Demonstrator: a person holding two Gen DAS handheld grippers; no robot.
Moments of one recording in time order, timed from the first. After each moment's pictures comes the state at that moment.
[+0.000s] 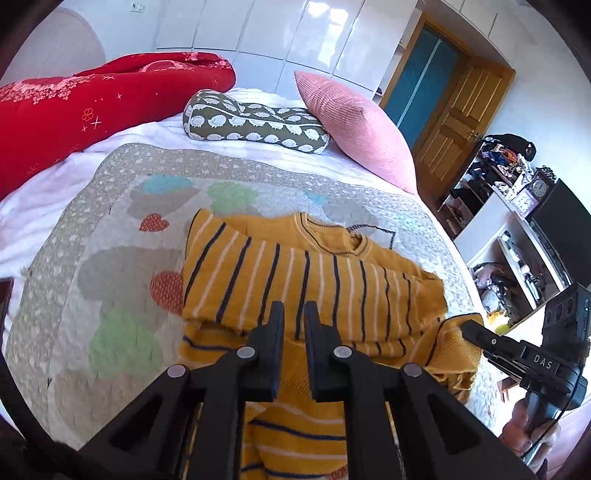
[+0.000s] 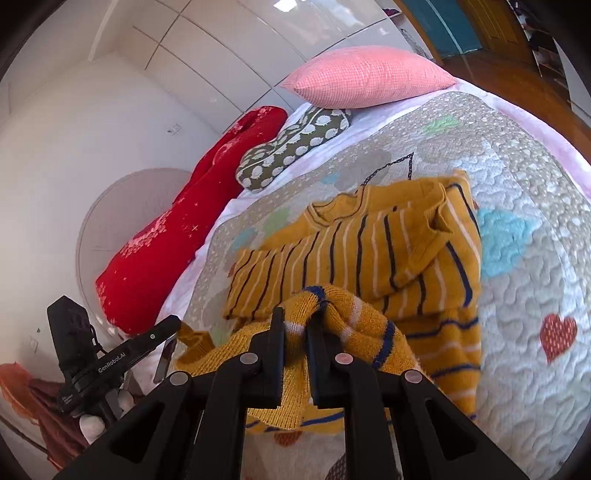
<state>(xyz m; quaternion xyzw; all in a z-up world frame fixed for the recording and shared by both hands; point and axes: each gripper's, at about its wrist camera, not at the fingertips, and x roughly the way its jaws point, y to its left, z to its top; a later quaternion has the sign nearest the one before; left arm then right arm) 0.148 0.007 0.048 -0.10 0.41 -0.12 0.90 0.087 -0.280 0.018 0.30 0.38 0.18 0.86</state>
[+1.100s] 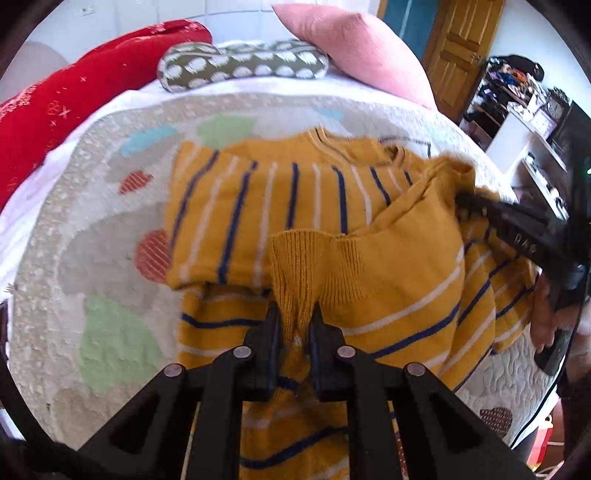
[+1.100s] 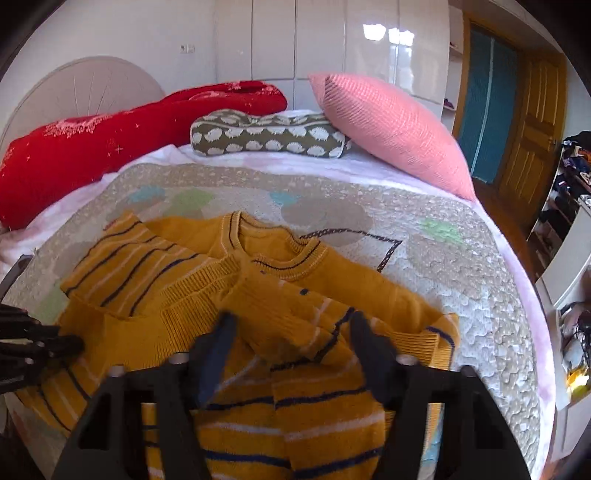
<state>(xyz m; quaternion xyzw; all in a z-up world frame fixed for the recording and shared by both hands) 0.164 -0.004 -0.028 0.01 0.49 -0.12 0.86 0.196 -0.231 -0.020 -0.03 0.38 0.10 0.92</state>
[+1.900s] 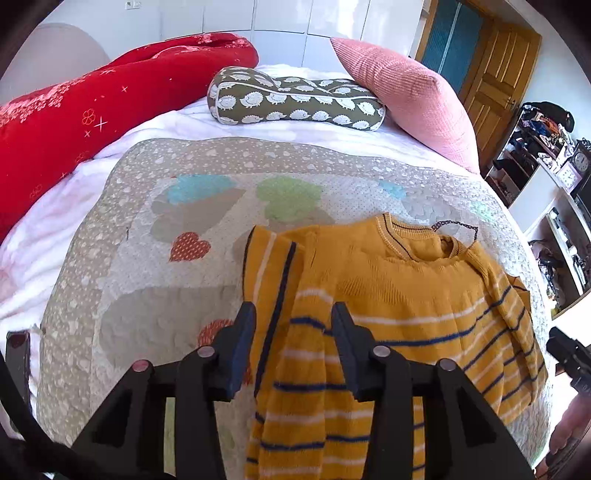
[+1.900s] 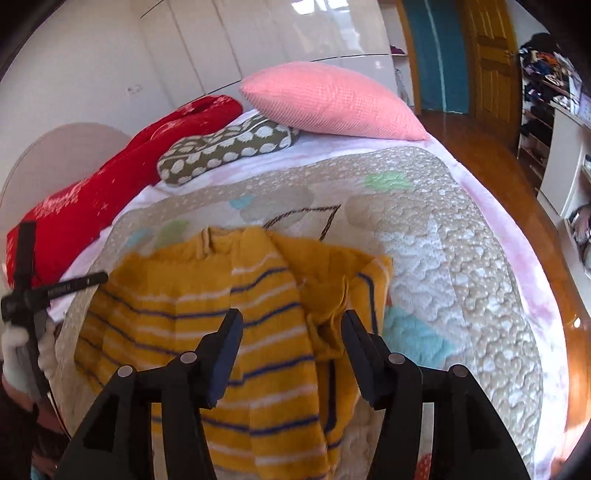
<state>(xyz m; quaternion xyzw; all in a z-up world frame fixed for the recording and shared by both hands) 0.229 0.045 0.006 -0.04 0.46 -0.07 0.88 0.142 -0.311 0.007 0.11 0.40 0.08 0.91</state>
